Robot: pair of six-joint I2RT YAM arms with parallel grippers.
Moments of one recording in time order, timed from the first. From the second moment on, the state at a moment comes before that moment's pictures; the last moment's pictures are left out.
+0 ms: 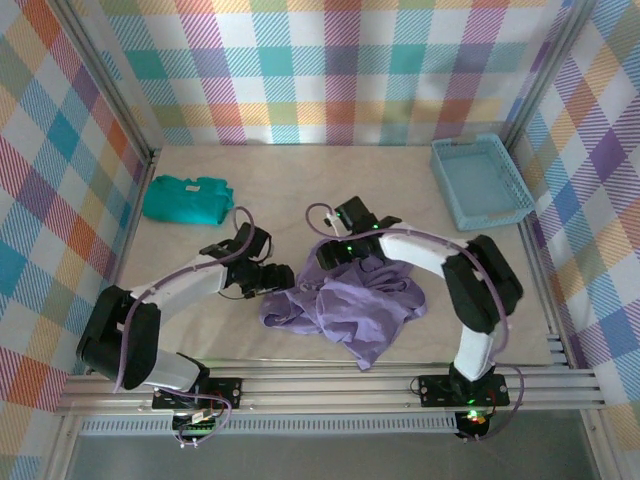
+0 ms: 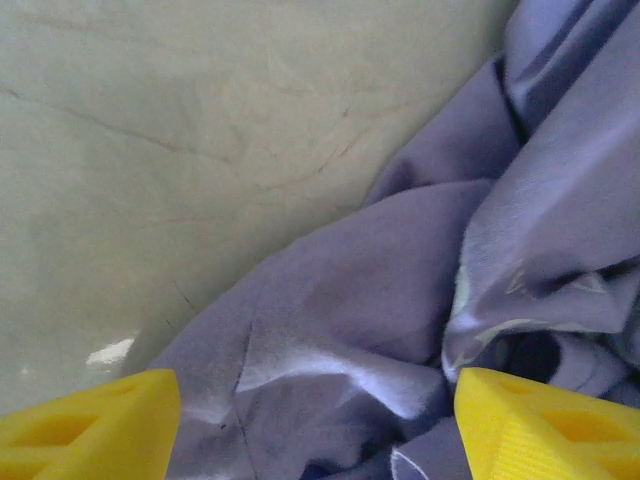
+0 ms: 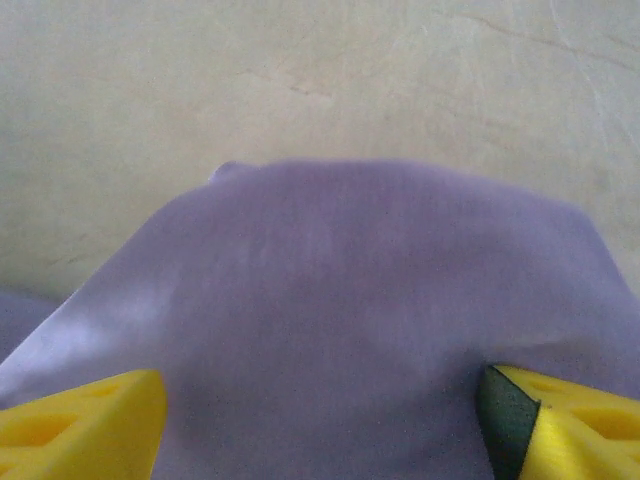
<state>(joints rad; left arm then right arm) -0.48 1.43 0.79 -0.55 0.25 -0.61 0.68 1.86 1.23 -0.42 -0.11 0.16</state>
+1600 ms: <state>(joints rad) -0.55 0.97 0.72 -0.45 0.34 -0.51 0.72 1.24 0.75 -0.28 -0.17 0.12</state>
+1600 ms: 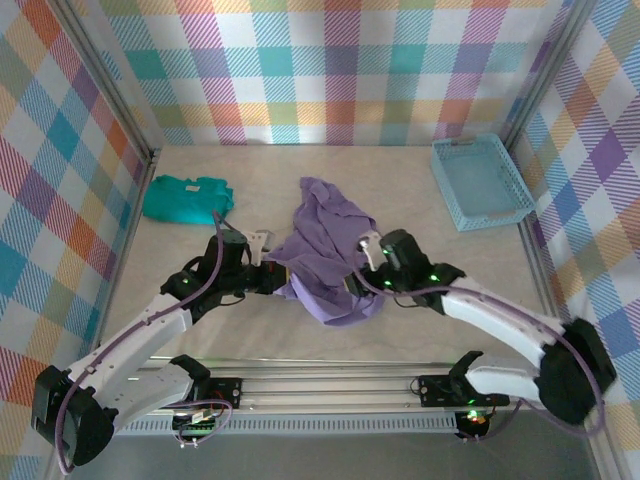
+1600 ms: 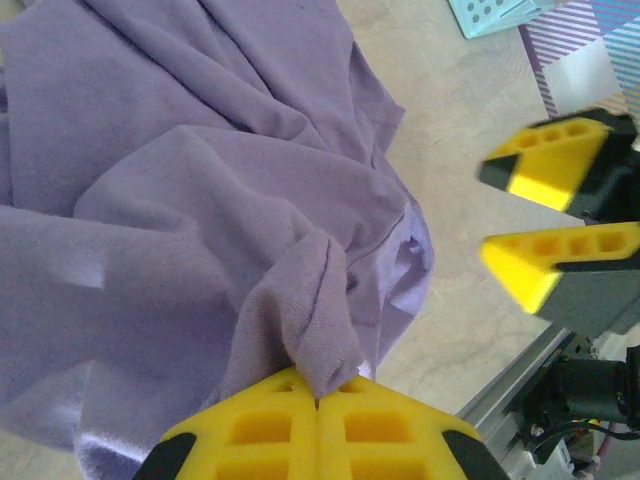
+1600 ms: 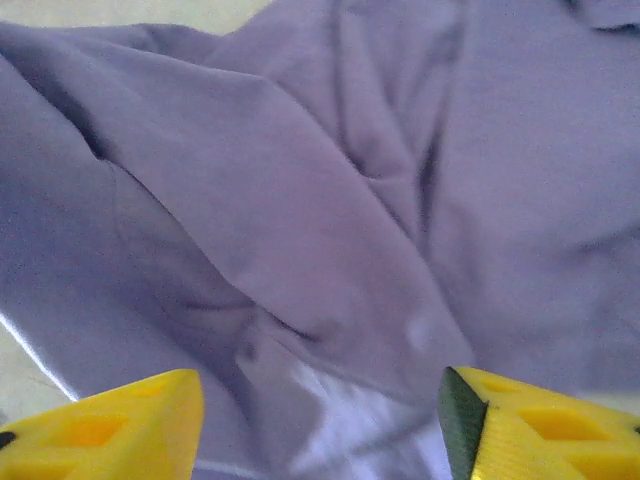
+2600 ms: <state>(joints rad) -0.55 0.90 0.67 -0.58 0.04 -0.50 0.65 1.61 0.99 -0.20 -0.50 0.05</state>
